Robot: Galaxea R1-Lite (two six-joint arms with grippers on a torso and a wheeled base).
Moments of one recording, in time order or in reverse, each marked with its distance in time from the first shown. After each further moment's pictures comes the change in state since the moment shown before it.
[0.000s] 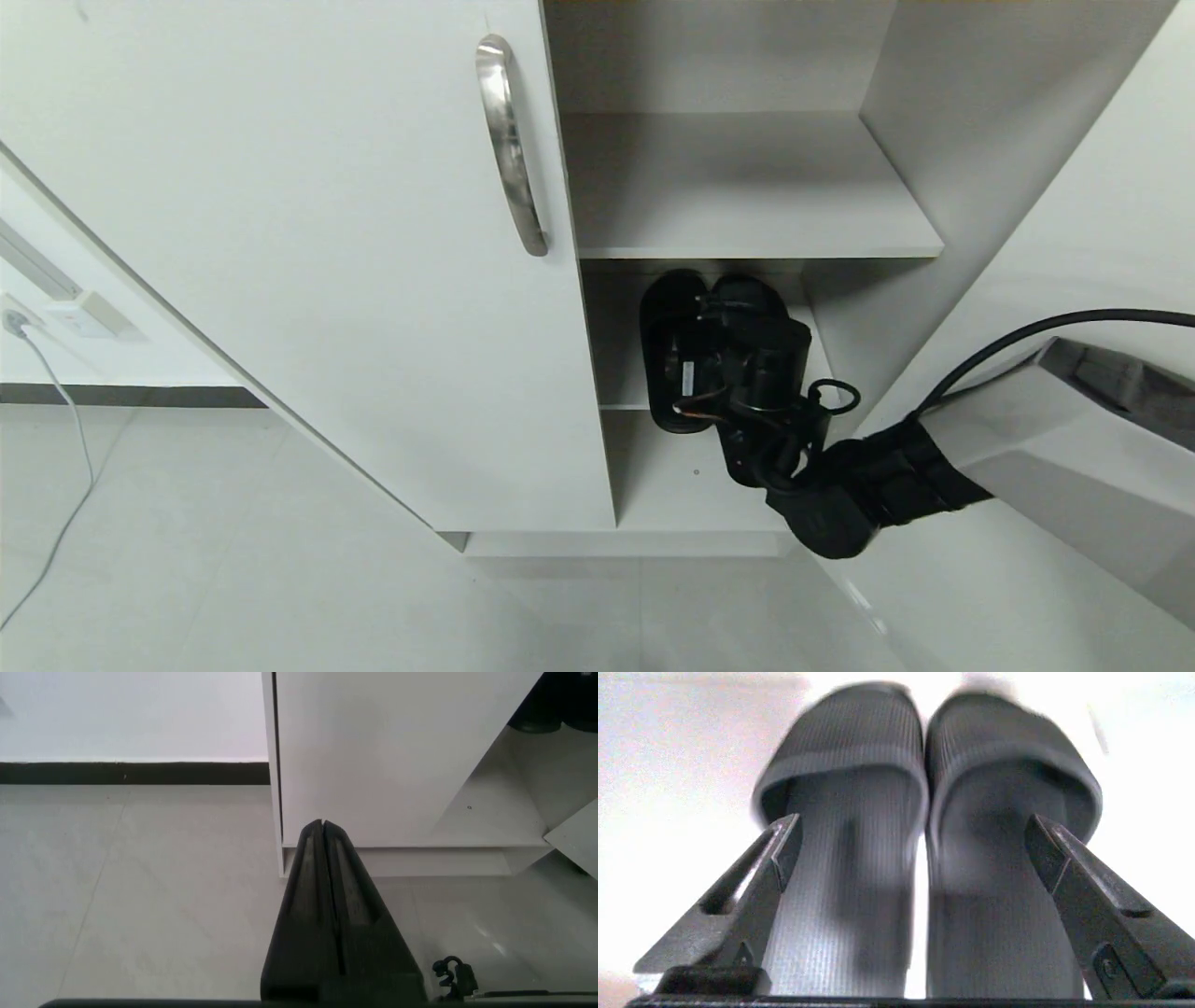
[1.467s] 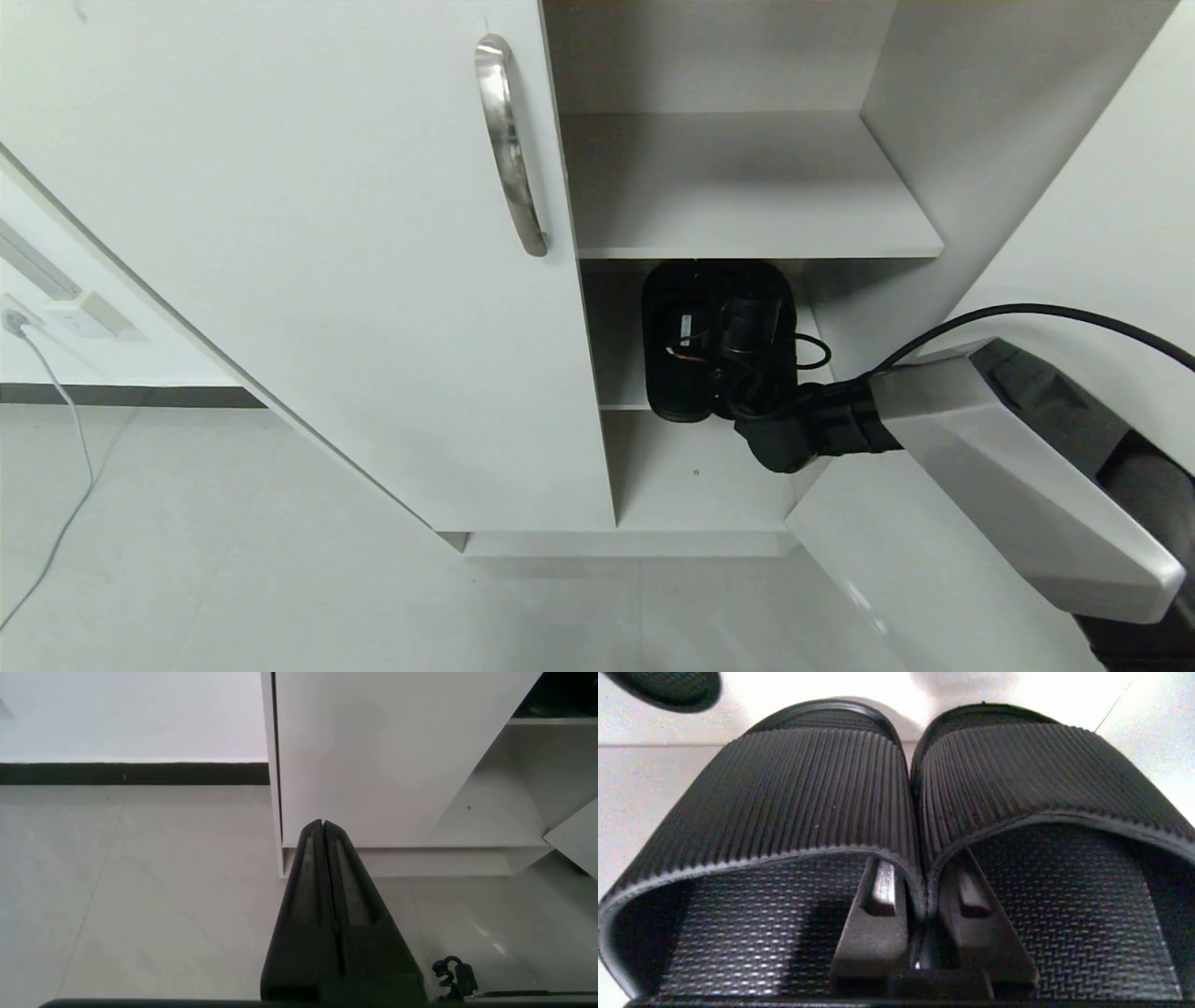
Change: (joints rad) left arm 0.000 0.000 0.000 -0.001 0.000 0.000; right arm -0.110 0.222 -0.512 0.218 0.011 -0.002
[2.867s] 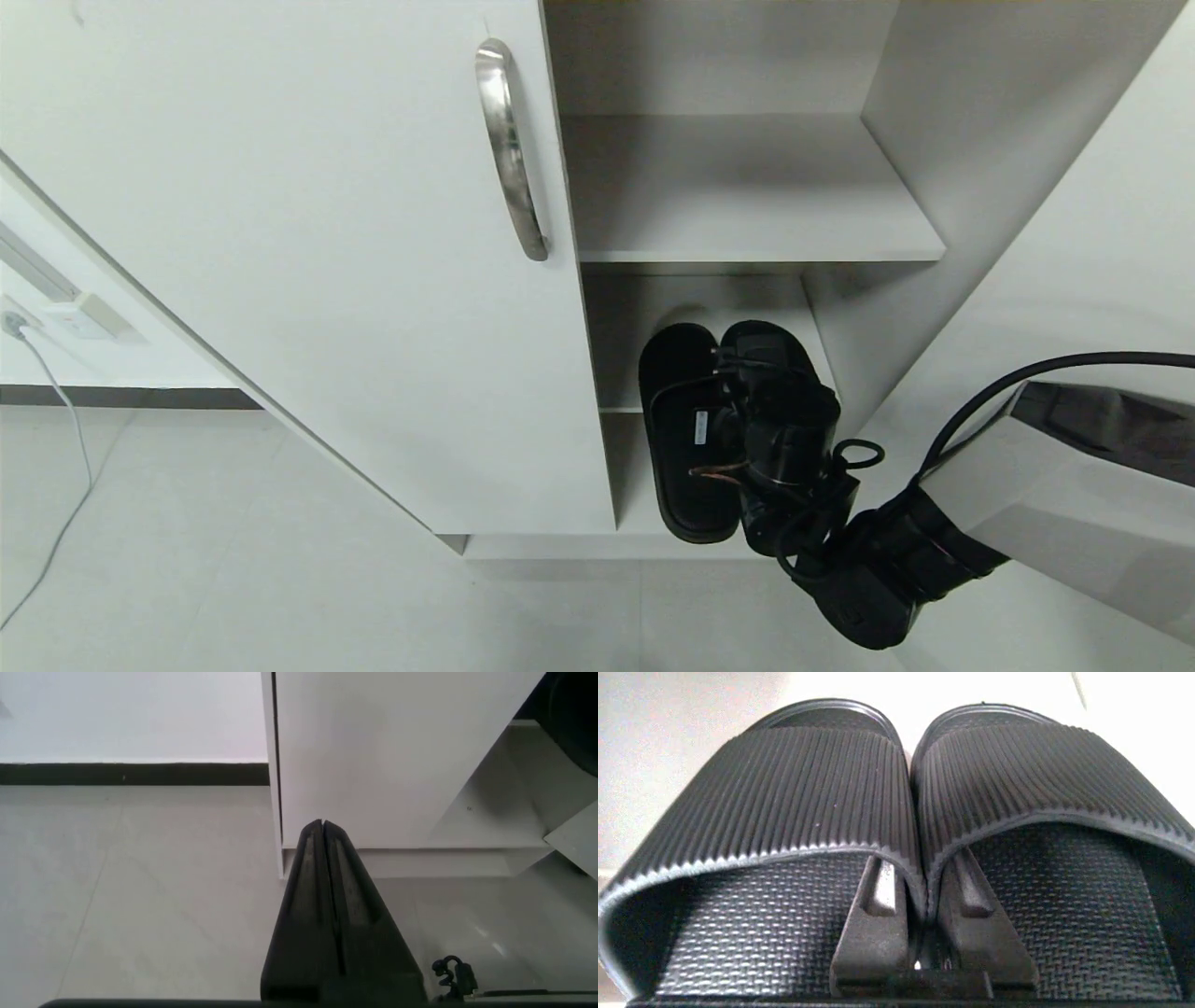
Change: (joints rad) left arm 0.000 0.000 0.000 0.002 -0.001 0.000; right arm 0.140 -0.232 0.753 -0.471 -0.055 -0.003
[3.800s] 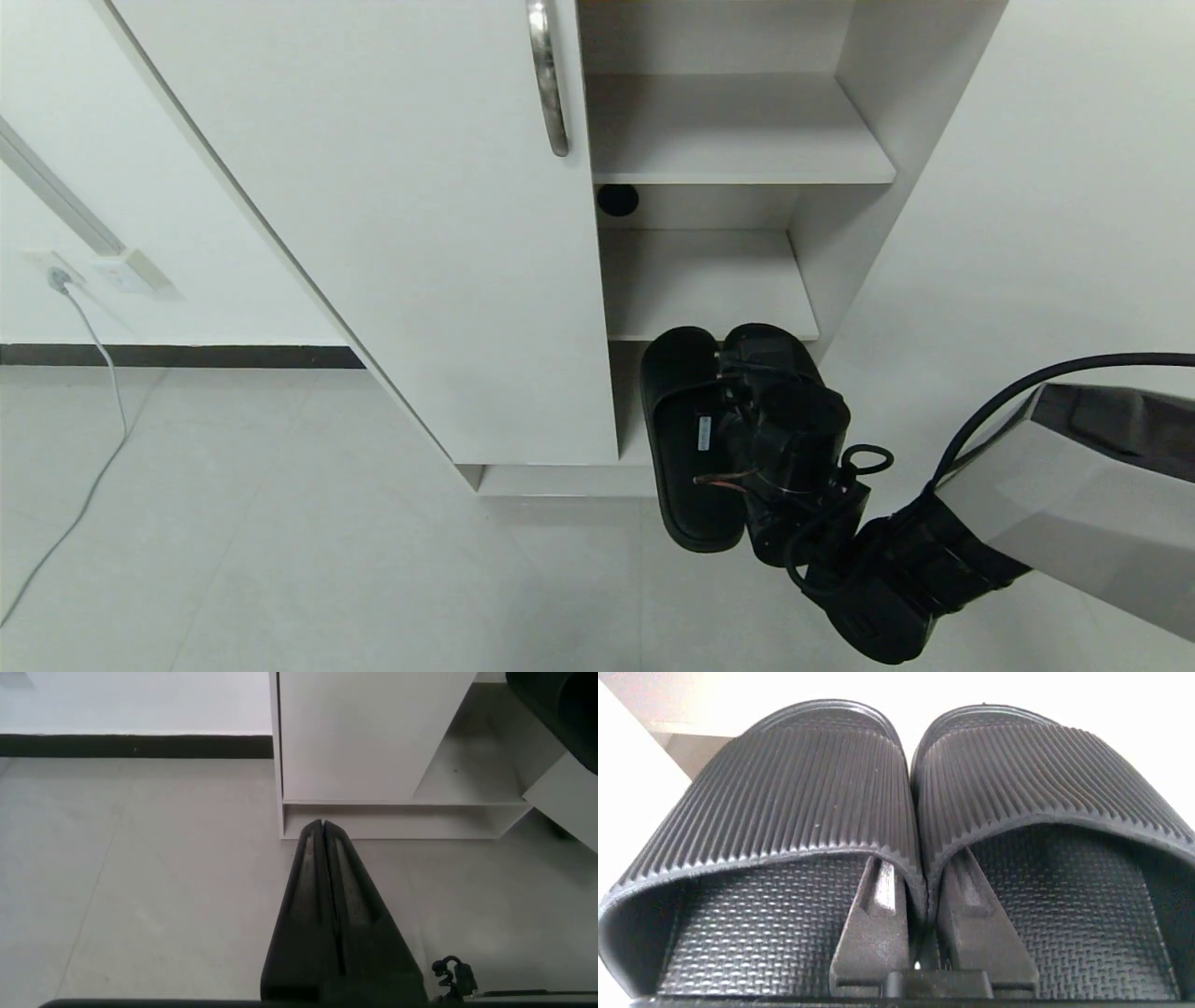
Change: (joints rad) left arm 0.000 0.000 0.000 0.000 0.000 0.000; right arm 0.019 -0.030 0.051 -0.010 -0.005 -0.001
